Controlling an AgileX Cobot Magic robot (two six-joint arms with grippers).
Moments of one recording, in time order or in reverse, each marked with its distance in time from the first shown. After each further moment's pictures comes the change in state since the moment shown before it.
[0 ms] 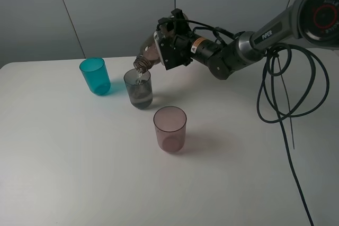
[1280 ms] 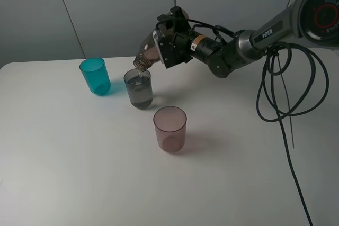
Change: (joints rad) left arm 0.000 0.000 0.000 0.000 0.000 0.000; right arm 0.000 -0.002 -0.011 0.000 -0.009 -0.035
